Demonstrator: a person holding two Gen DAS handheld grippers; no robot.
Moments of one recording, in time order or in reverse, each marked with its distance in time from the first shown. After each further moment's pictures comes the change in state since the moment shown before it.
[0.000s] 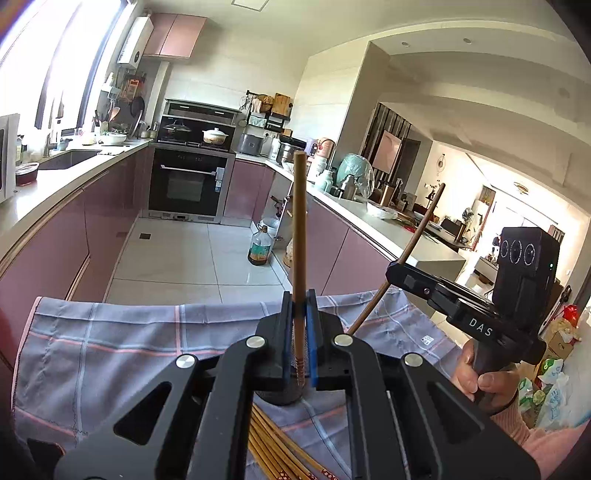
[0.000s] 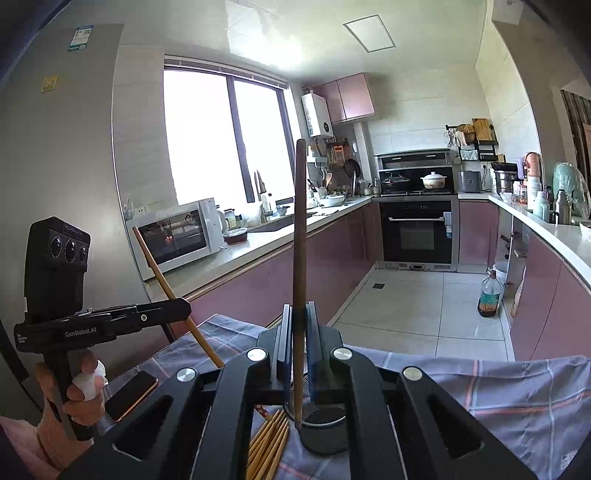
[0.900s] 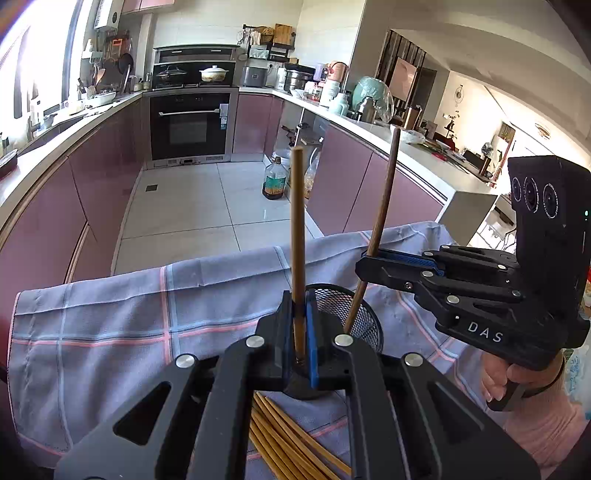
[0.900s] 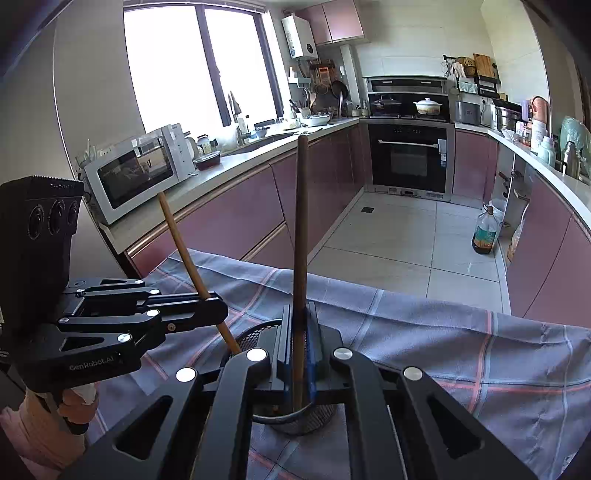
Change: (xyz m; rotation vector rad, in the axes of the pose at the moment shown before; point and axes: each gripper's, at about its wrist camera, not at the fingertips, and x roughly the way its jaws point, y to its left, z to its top) left arm 0.164 0.020 -0.024 0.076 0.318 0.080; right arm 0.099 -0.034 -0.035 0.039 0.338 -0.049
